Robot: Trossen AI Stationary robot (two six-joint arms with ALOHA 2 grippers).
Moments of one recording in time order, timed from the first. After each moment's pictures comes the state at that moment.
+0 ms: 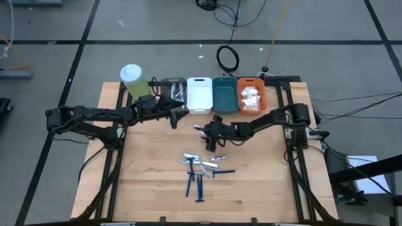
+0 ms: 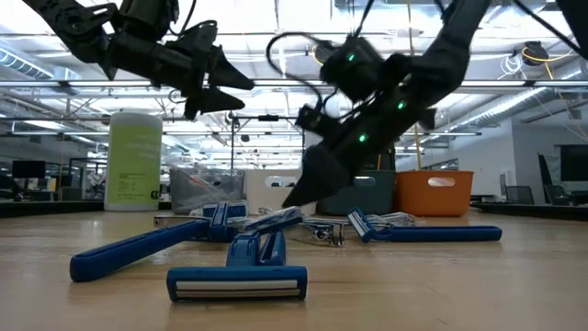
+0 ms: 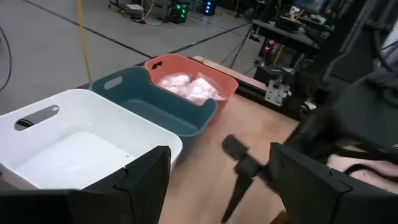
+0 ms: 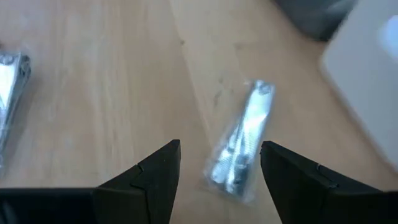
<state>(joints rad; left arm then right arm) 0.31 1.20 0.53 0.47 0.02 -0.26 -0.04 1.94 0.91 0.37 0.20 0.06</state>
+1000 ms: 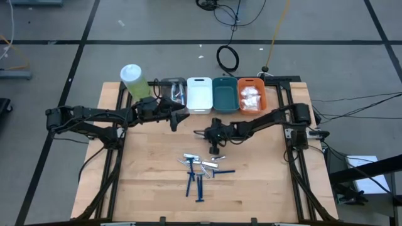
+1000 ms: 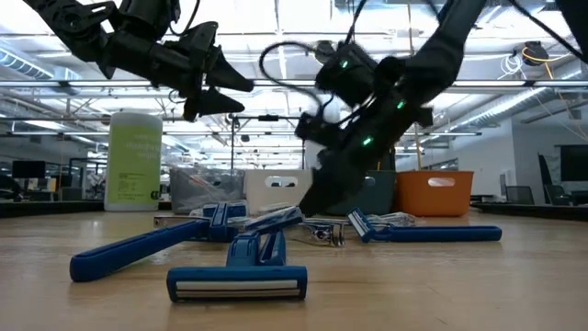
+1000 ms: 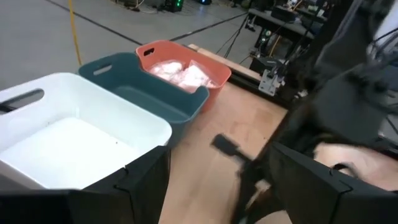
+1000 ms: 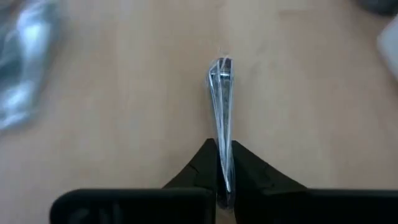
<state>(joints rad) 0.28 1.20 0.53 0.43 0.02 -0.29 -0.04 1.91 0.93 0.23 0.07 -0.01</state>
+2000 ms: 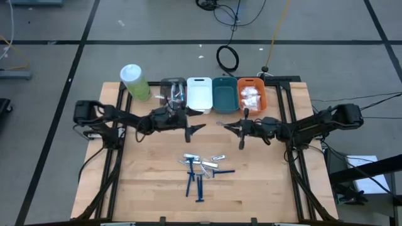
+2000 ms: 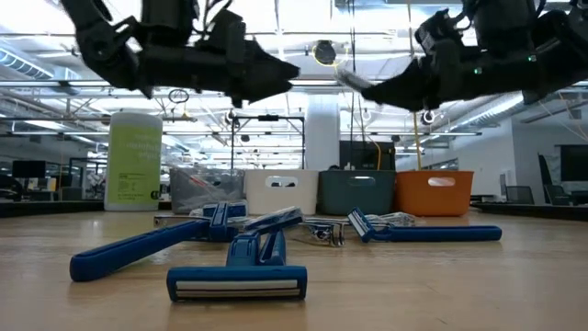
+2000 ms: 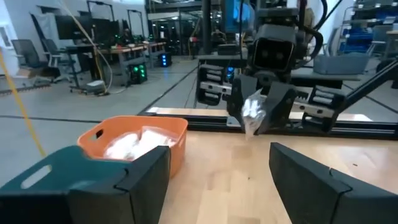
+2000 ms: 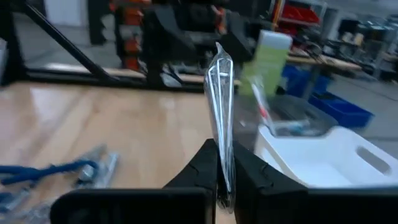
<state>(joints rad) 0.12 1.60 0.61 1.01 -0.01 0.05 -0.01 1.26 0.29 0.93 0.15 -0.12</state>
